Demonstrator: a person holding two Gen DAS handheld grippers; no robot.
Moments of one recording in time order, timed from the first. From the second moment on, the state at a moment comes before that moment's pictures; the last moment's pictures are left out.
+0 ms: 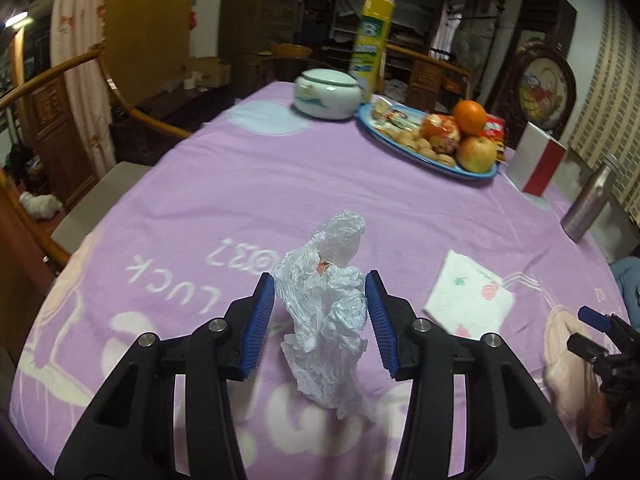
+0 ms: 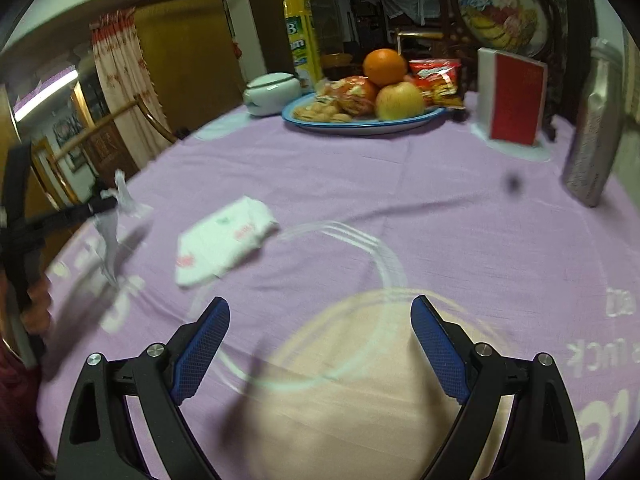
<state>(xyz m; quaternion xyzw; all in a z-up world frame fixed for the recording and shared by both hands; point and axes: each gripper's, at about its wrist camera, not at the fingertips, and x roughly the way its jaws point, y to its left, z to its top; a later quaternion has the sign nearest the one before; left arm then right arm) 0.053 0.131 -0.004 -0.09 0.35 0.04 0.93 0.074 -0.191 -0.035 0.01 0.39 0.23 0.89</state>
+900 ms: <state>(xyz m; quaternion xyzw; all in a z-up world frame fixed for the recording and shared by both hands) 0.060 0.131 -0.014 -0.08 0.38 0.03 0.92 0.133 -0.085 -0.038 -0.05 0.41 0.29 0.86</state>
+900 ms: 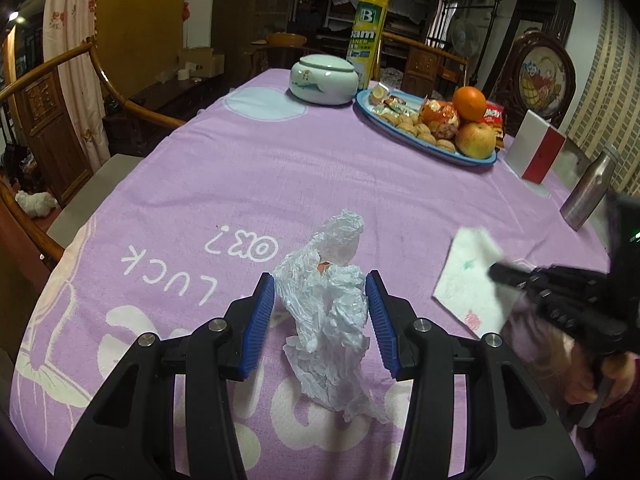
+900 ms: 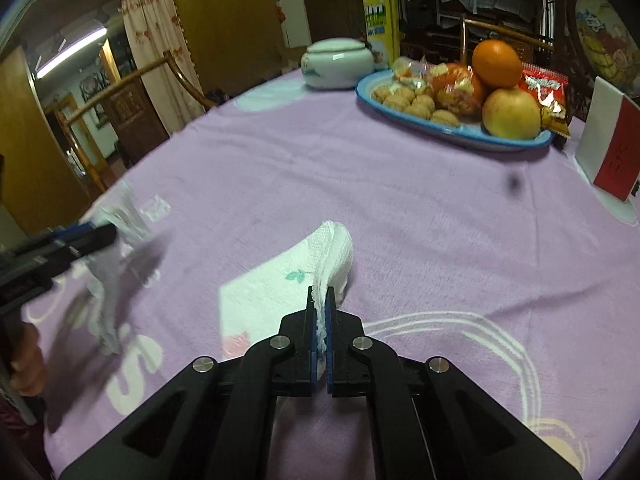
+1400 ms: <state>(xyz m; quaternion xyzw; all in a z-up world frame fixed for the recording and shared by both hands) 0.037 0.123 0.005 -0.11 0.35 0.02 0.93 0.092 -0.121 0.022 -0.02 0.35 0.30 0.89</state>
